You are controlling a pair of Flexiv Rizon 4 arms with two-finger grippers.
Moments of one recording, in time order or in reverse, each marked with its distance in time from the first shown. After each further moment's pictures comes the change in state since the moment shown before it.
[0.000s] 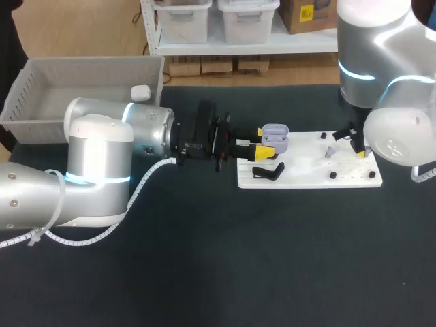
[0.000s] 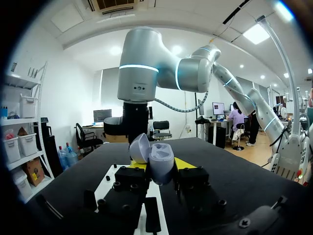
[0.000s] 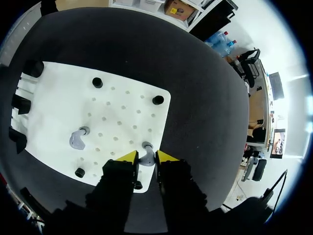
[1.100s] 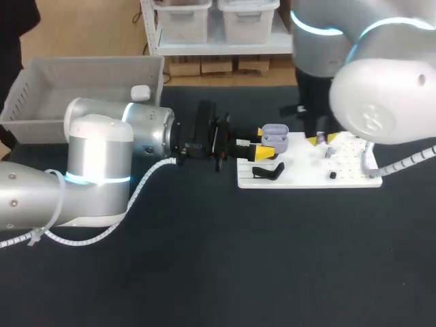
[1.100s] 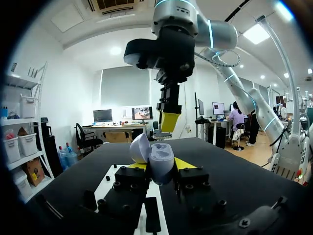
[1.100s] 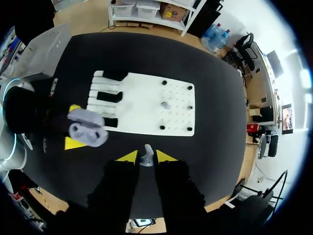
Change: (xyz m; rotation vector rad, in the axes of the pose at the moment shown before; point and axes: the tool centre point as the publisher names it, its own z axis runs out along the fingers) left arm 0.000 0.000 0.000 0.000 0.000 0.000; right arm 0.040 0.121 -0.165 -0.122 -0.021 0.166
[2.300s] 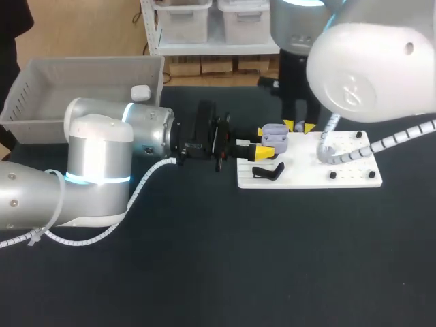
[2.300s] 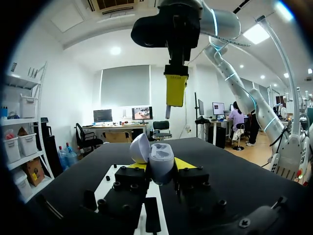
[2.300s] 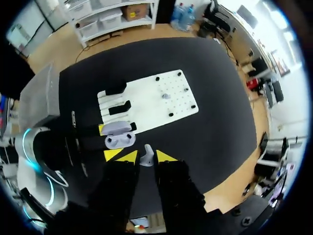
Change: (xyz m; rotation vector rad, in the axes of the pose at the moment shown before) left arm 0.000 0.000 0.000 0.000 0.000 0.000; right arm -0.003 0.038 -0.043 -0.043 0.007 0.465
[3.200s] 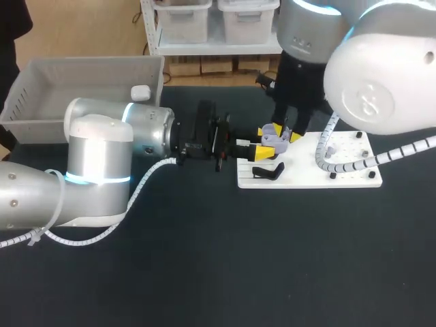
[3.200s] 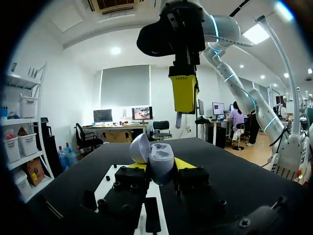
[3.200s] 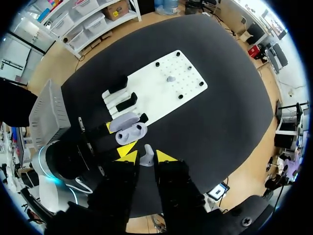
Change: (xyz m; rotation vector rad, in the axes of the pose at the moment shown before) left arm 0.000 0.000 0.000 0.000 0.000 0.000; right arm 0.011 0.014 0.007 -0.122 0.067 0.183
